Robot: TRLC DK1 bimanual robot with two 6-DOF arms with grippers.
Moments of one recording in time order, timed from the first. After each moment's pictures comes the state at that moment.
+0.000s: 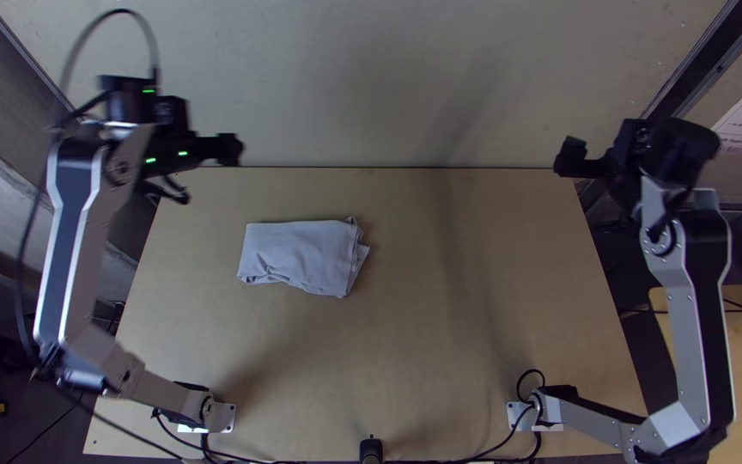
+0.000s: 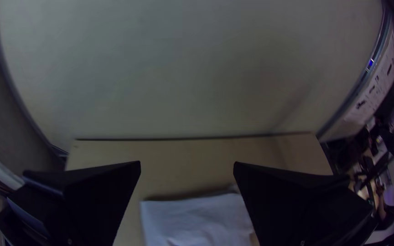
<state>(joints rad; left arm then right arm) -0.10 1.53 2.09 -1.08 0.07 -0.10 0.09 1.26 1.67 -0.68 0.17 -0.01</state>
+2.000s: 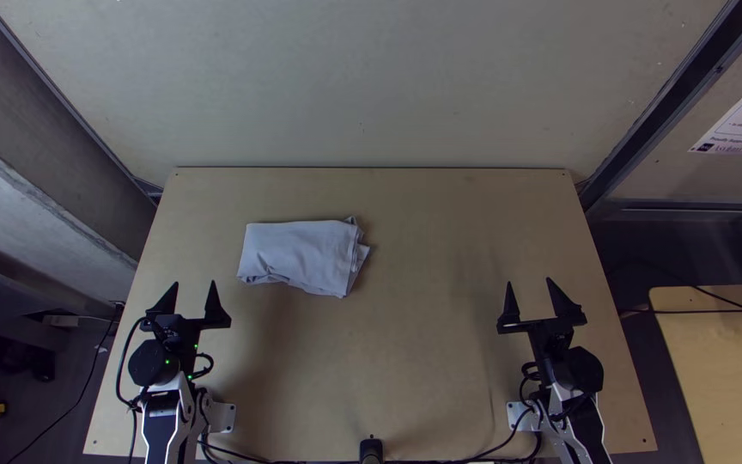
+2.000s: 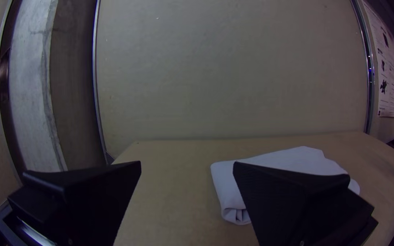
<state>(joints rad) 0.13 0.07 0.04 0.02 0.01 0.06 0.29 0.00 0.01 0.04 0.19 -0.10</state>
